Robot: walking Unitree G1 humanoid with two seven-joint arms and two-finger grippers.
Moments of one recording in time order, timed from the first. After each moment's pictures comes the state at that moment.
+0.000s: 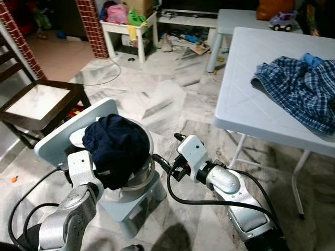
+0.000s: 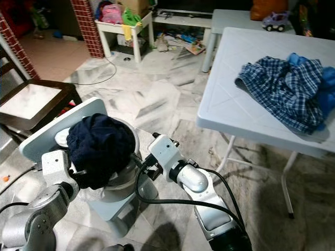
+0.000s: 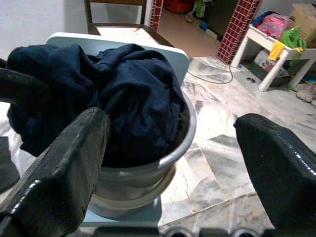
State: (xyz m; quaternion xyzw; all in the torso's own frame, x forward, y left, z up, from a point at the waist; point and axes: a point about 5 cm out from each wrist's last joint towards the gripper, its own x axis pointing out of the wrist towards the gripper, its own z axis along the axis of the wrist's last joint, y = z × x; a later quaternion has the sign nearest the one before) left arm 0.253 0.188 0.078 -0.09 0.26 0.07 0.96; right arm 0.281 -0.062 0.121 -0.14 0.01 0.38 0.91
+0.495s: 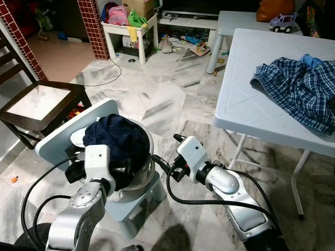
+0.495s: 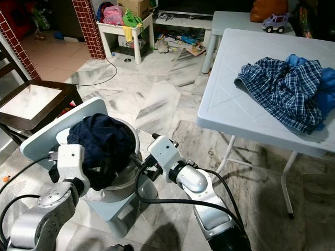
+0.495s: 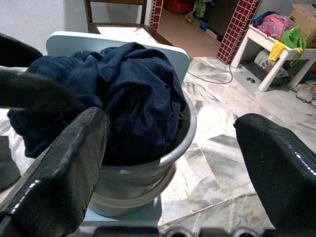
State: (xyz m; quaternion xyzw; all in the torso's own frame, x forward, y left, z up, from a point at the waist) left arm 0.253 0.163 0.095 -0.02 0.21 -0.01 0.98; right arm 0.283 -0.062 0.118 -0.14 0.01 0.38 0.91
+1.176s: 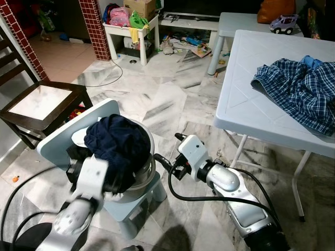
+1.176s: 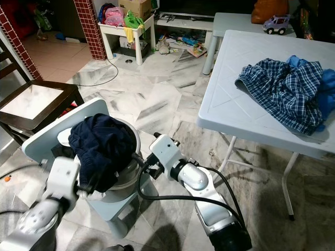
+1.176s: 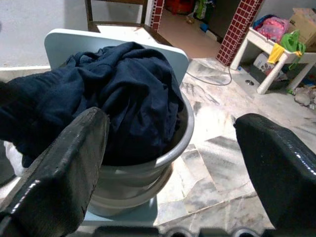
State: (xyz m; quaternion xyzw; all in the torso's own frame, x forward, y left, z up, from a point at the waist) left arm 0.225 0.170 0.104 0.11 0.16 -0.05 0.98; right arm 0.290 -0.065 0.117 -0.15 0.01 0.38 0.91
